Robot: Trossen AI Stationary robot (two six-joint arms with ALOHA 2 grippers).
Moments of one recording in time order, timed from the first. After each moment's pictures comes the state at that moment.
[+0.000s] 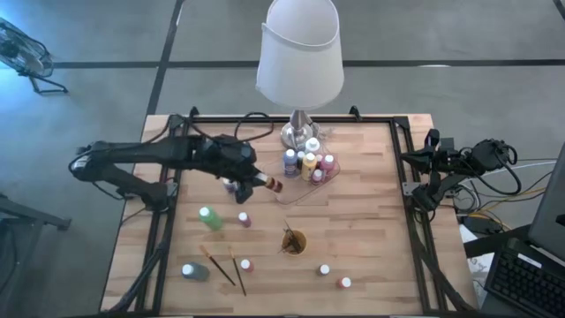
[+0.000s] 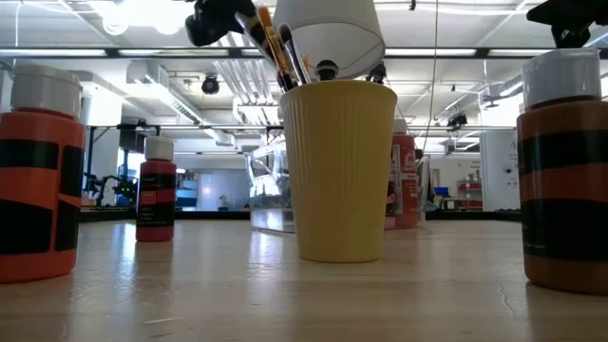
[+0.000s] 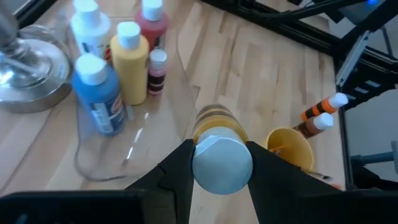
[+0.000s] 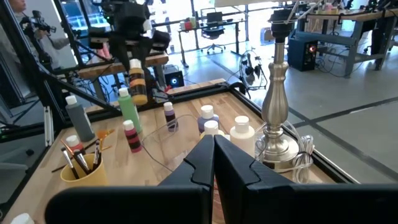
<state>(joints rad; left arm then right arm) 0.04 1.24 1.28 -0.69 0.02 -0.34 0.54 0.06 0.74 -0.86 0.76 0.28</state>
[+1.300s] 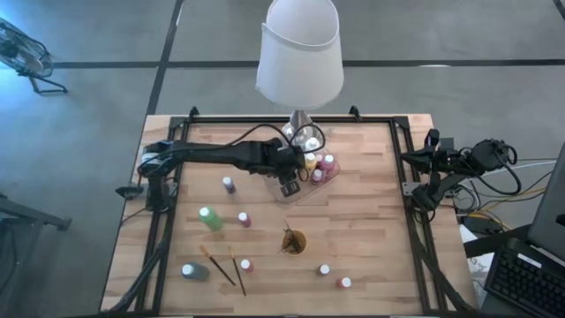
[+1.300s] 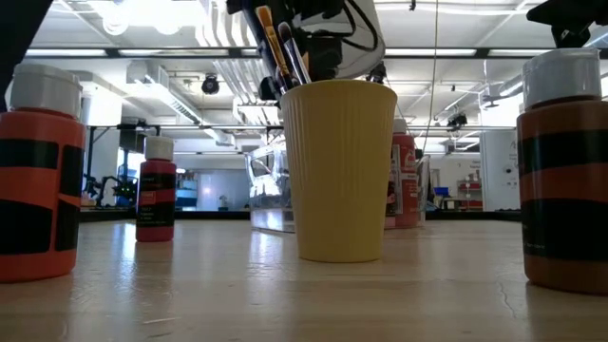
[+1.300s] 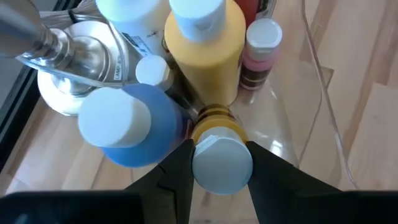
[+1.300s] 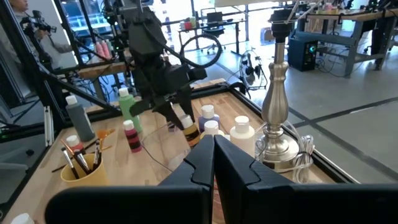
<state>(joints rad) 0.09 1.85 1.63 -0.79 -0.28 -0.21 0.55 0.06 0.74 -0.86 0.76 0.28</state>
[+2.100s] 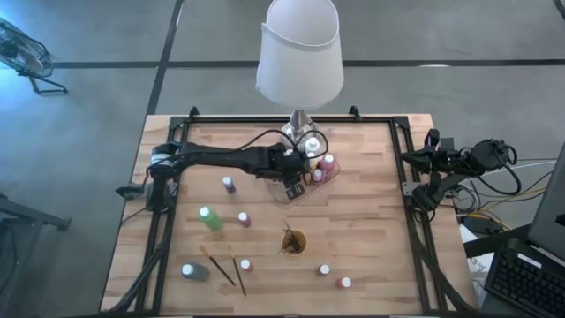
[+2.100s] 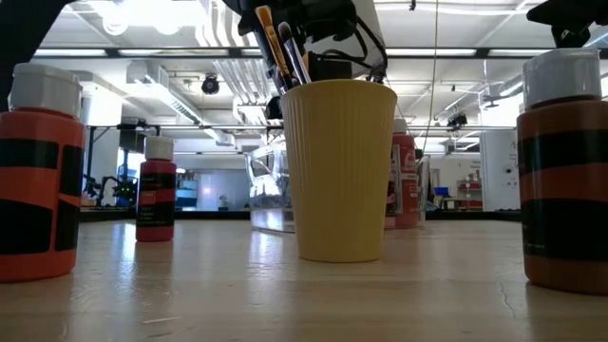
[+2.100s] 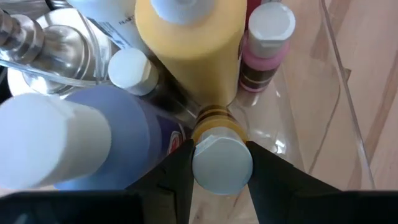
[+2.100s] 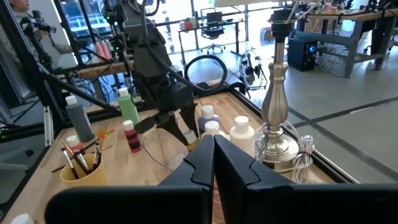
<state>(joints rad) 0.09 1.93 1.61 -0.71 -0.29 -0.24 0.54 0.06 0.74 -0.86 0.76 0.28</state>
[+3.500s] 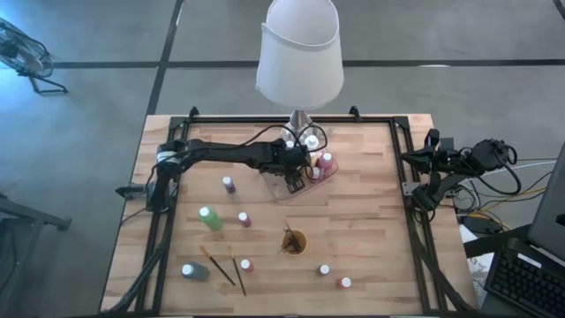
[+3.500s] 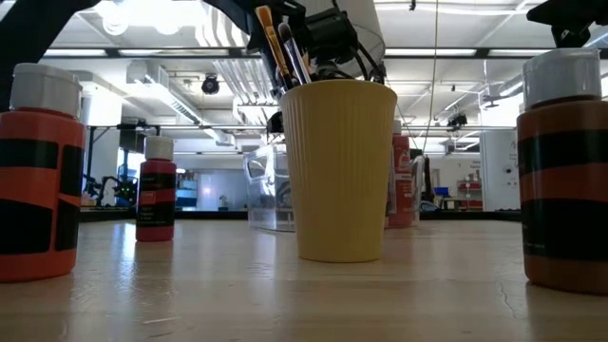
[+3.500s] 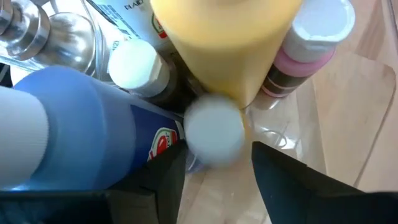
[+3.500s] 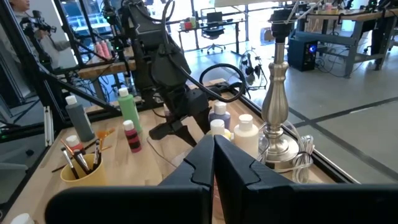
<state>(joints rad) 0.15 1.98 1.62 -0.69 -0.29 -0.20 0.55 0.06 0.74 -0.86 0.76 0.28</state>
